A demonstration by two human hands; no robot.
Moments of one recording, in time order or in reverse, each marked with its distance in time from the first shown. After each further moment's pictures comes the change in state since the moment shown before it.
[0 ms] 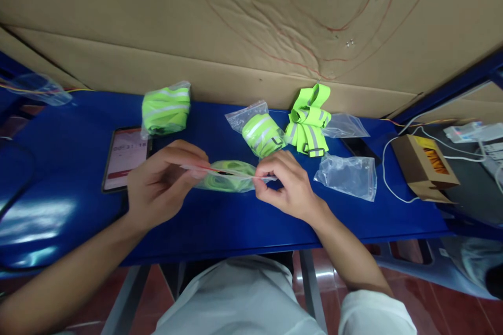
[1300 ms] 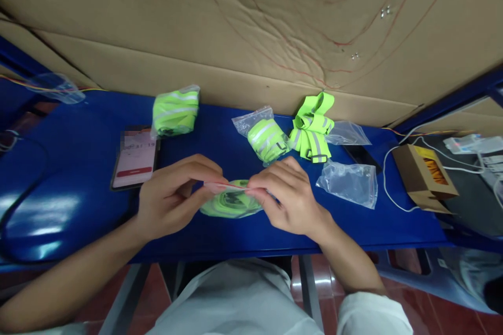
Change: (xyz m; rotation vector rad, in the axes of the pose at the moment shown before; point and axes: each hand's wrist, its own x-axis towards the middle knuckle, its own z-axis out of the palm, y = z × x) left_hand 0.002 0.023 0.002 0.063 -0.127 -0.011; right_hand 0.017 -0.029 -0.007 -0.069 -0.104 -0.078
